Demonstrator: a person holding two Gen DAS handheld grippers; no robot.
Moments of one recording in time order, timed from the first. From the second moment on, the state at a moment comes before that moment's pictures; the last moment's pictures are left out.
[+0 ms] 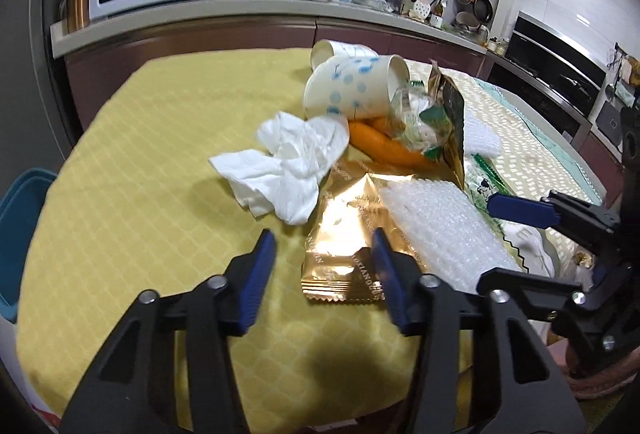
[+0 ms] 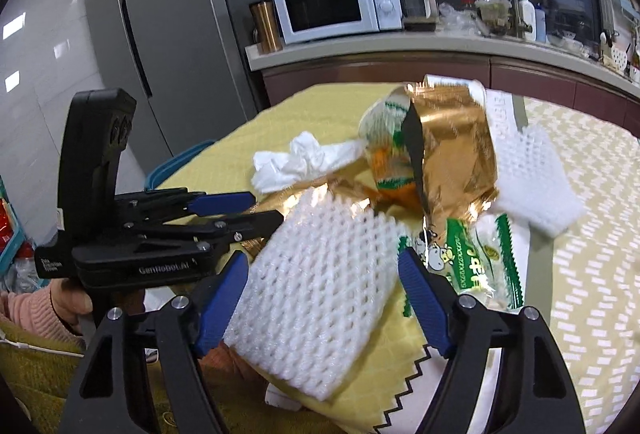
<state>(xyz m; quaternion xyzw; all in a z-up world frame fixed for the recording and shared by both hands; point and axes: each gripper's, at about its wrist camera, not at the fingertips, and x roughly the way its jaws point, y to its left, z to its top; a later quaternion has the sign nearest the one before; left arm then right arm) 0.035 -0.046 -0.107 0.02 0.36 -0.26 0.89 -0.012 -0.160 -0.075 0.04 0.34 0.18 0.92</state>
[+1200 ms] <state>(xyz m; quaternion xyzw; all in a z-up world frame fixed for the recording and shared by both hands) 0.019 -0.022 -0.086 -0.04 0.36 -0.30 0.88 0.009 -0.179 -0.063 0.10 0.33 0.21 0.91</state>
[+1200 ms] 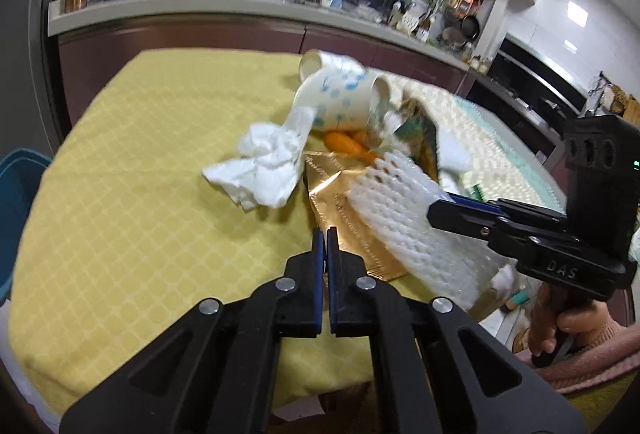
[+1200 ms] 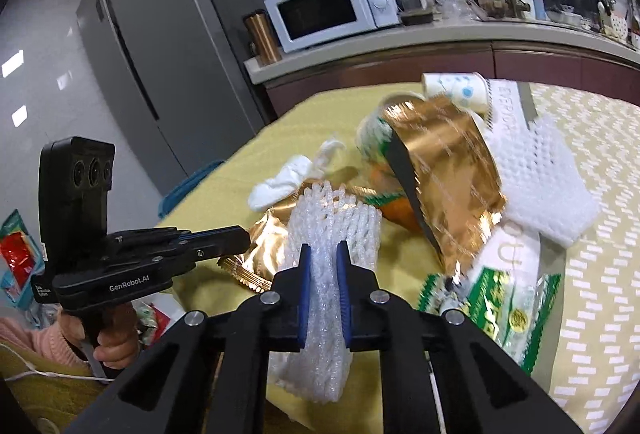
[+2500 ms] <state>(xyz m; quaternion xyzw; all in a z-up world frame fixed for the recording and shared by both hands) 0.061 0.265 -0.037 -0.12 0.28 -0.01 0.95 0.175 0.059 -0.015 0.04 0.35 0.42 0.84</state>
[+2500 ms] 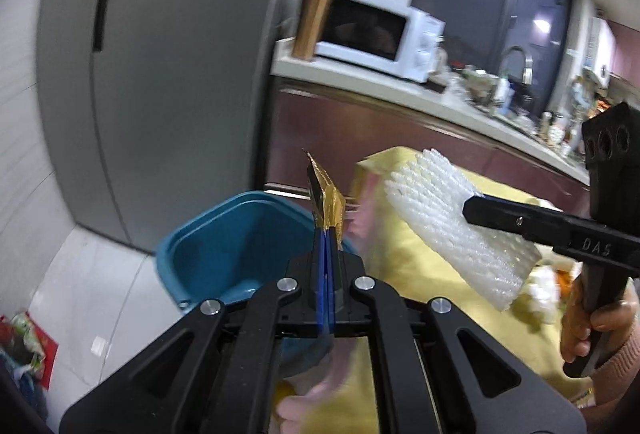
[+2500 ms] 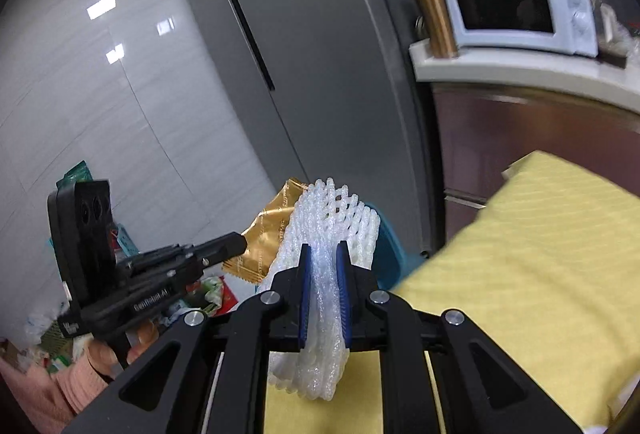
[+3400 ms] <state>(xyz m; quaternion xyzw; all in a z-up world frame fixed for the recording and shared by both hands) 0.129 0.304 -0.139 -0.15 0.38 0.05 0.91 0.243 0.159 -0.093 0.02 0.50 0.34 0.80</state>
